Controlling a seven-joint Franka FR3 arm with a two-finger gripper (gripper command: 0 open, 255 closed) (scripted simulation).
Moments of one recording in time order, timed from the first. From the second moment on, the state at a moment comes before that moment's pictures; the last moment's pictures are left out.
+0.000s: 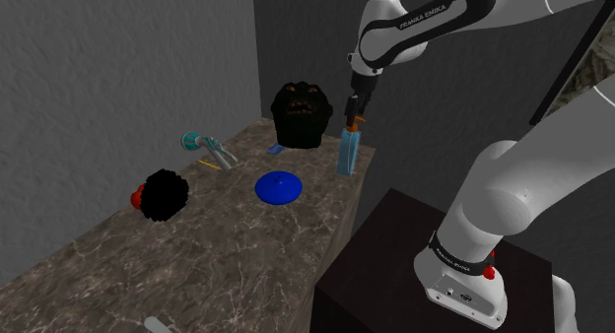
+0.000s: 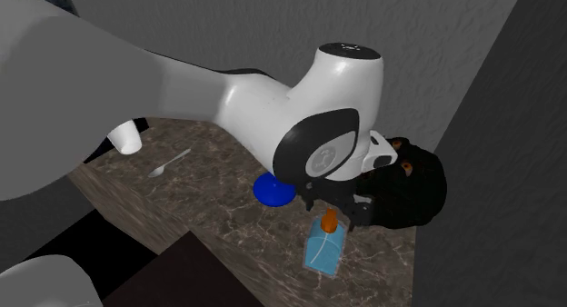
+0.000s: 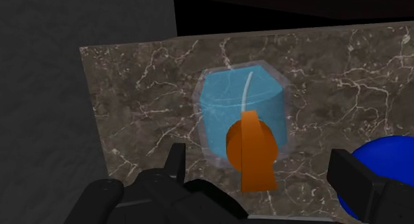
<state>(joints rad) -0.02 -0.42 -0.32 -2.50 -0.16 2.17 -0.34</state>
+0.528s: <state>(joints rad) -0.02 -0.38 -0.33 -2.53 -0.16 2.24 -0.35</state>
